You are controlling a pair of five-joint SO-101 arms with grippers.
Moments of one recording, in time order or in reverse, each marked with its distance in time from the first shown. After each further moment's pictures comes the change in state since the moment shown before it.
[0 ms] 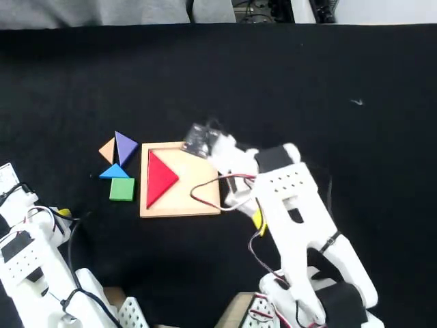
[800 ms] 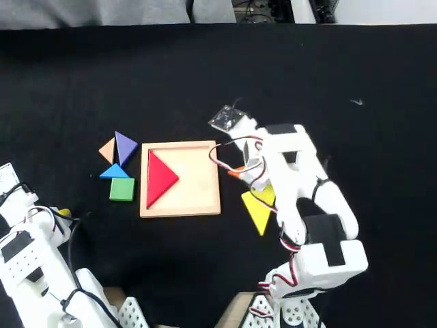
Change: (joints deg) left arm 0.0 0.0 0.0 0.0 0.0; right arm 10.7 29.8 -15.1 -11.8 0.0
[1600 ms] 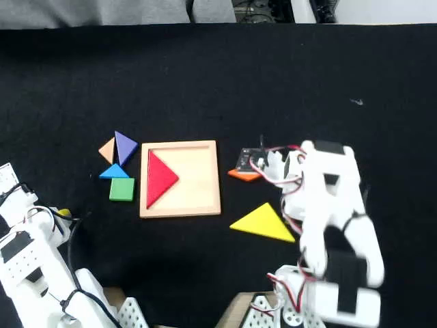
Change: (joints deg) left arm 0.0 0.0 0.0 0.0 0.0; right arm 15.1 -17.5 13.6 13.0 37.5
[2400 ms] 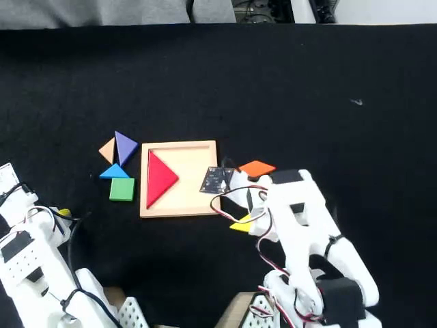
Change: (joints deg) left arm 0.0 0.0 0.0 0.0 0.0; right arm -18.1 -9.2 15.9 -9.6 -17.9
